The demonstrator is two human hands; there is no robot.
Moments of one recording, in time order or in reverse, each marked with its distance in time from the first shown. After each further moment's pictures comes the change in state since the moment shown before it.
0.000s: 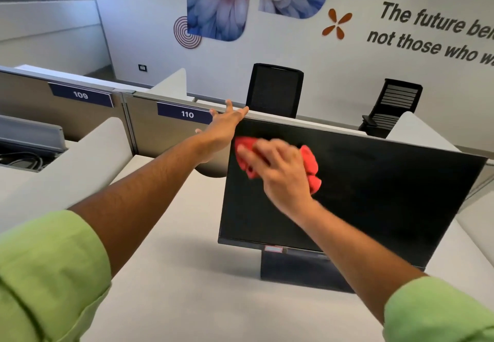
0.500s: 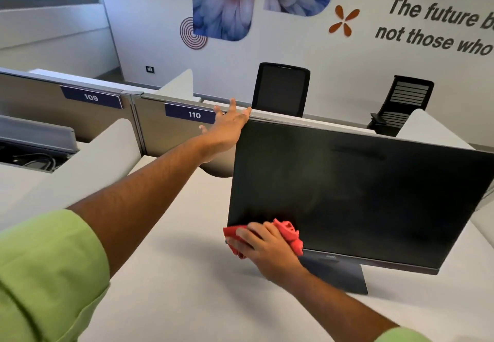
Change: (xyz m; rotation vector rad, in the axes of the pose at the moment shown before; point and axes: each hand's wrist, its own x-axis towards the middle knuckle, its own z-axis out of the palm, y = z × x) left_hand -0.006 -0.001 -0.005 0.322 0.011 0.046; right_hand -0.135 -0.079 0.038 0.039 -0.377 -0.274
